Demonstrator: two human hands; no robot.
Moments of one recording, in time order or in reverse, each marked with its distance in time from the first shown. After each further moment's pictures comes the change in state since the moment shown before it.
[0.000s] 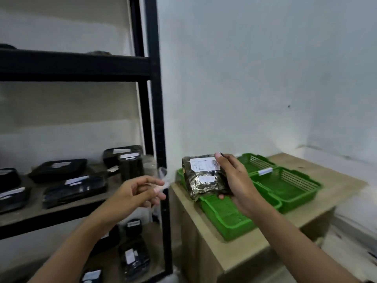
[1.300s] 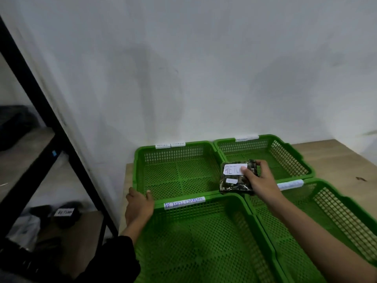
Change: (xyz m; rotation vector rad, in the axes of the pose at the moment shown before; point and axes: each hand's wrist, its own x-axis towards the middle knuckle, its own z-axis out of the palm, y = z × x) left_hand 0.433 -0.299 0.215 0.454 0.638 -0.850; right_hand 0.443 0.236 -0.299 -0.546 -0.033 0.322
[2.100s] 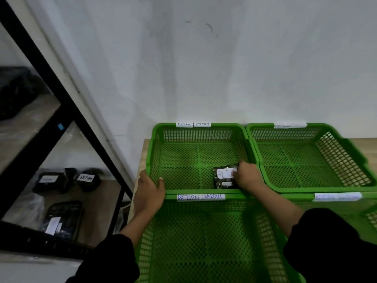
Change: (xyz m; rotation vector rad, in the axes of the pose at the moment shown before) left_hand 0.010 -0.005 0.008 0.017 0.094 0.006; right_hand 0.114 0.057 0.109 -0.955 -0.303 -0.021
